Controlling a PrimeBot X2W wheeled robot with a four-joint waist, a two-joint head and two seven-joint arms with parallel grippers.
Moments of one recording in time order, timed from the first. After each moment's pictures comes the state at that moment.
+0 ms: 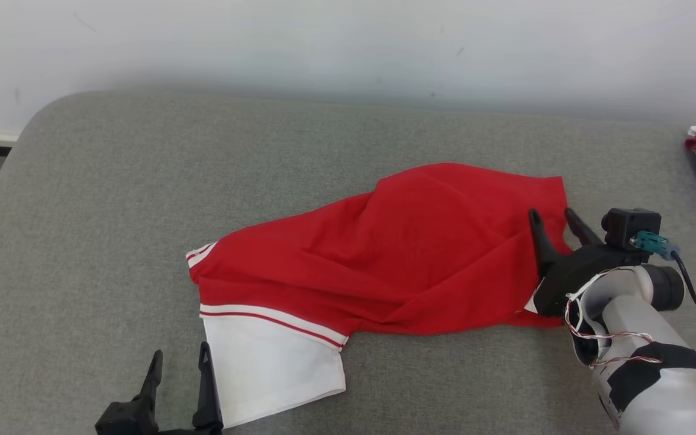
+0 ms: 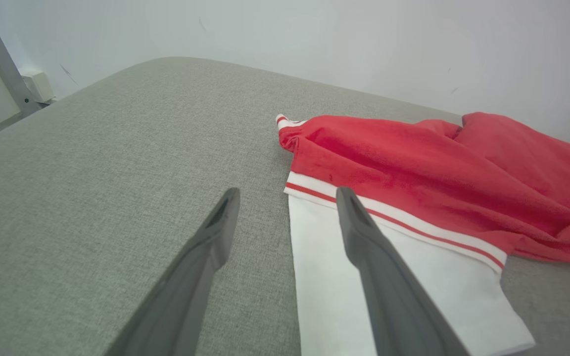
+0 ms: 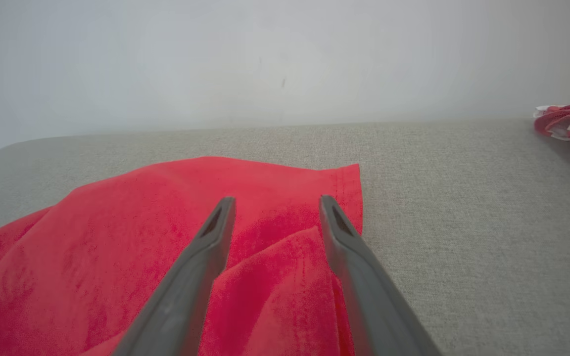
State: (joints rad) left arm -0.07 0.14 -0.24 0.27 -0.42 0.15 -0.26; right arm -0.69 -0.21 0.21 0.95 0.41 0.13 -0.13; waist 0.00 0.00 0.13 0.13
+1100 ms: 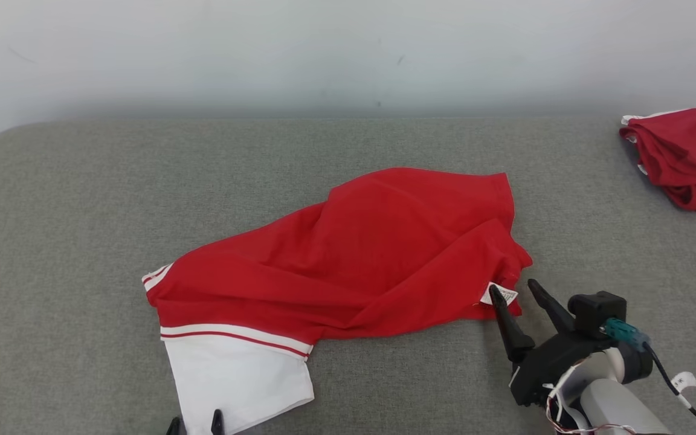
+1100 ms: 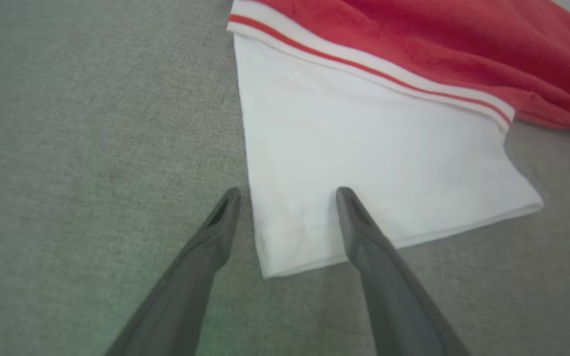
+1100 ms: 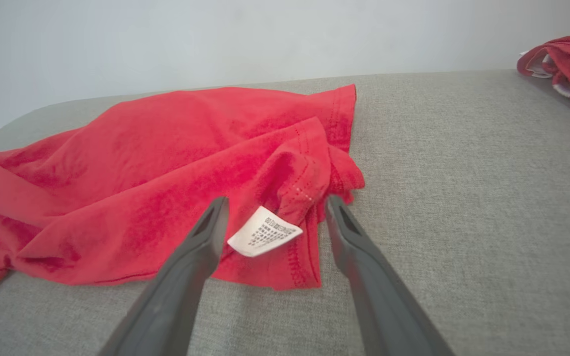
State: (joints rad) left arm -0.03 0.12 -0.23 0.47 -0.44 0.08 -0.20; right arm -0.38 -0.22 0.33 0.65 0.45 0.13 -0.18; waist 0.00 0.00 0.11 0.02
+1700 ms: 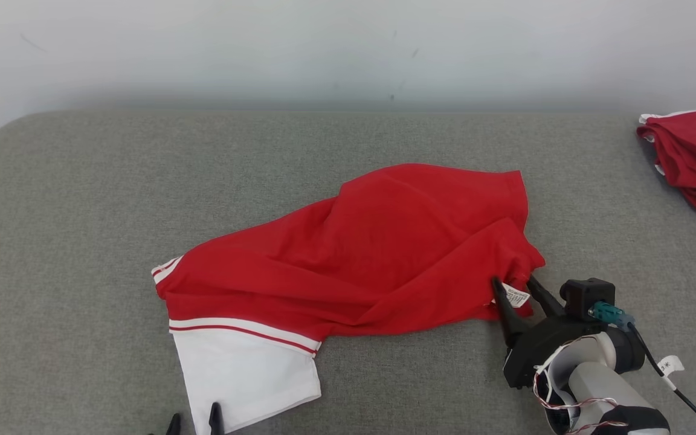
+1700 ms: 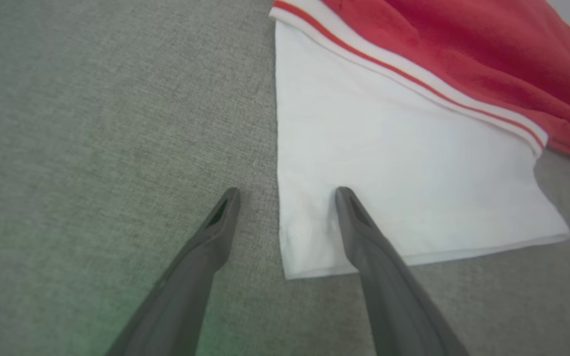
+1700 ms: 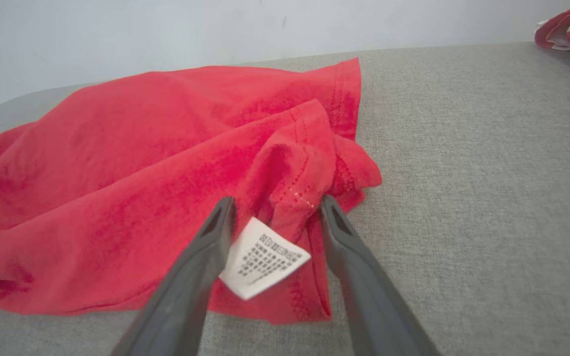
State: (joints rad) left arm -0.08 0.09 -0.22 0.59 -0.53 0.03 -0.22; right arm -0.53 -0.17 0.35 0.92 0.47 0.13 -0.24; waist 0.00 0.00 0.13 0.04
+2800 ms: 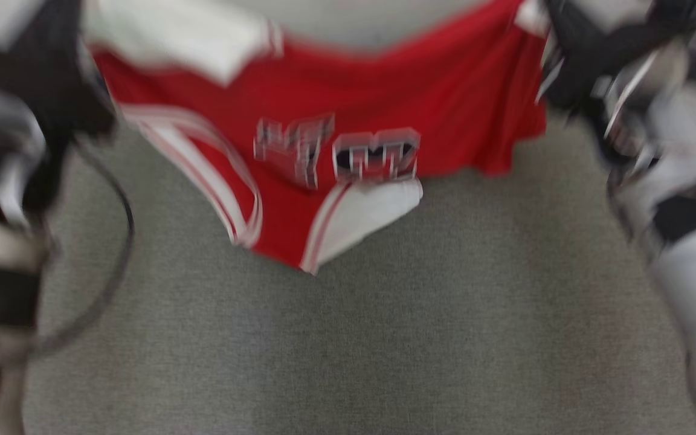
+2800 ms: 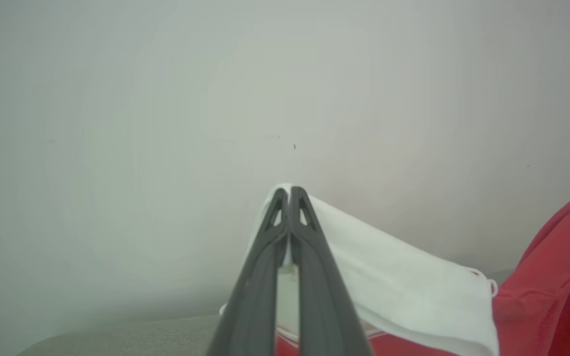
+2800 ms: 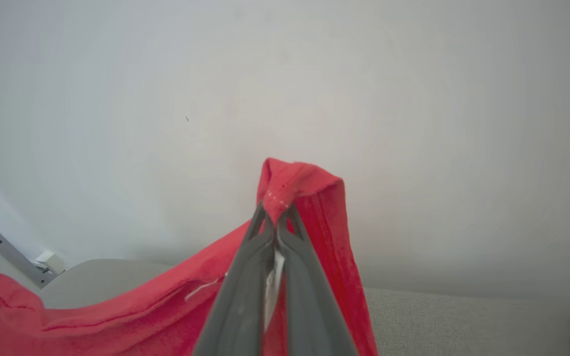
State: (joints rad) left arm -0.84 0.35 -0.18 0.22 -0.53 -0.08 0.18; right arm -1.02 -0.26 0.35 0.65 0.63 0.13 0.07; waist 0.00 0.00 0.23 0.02
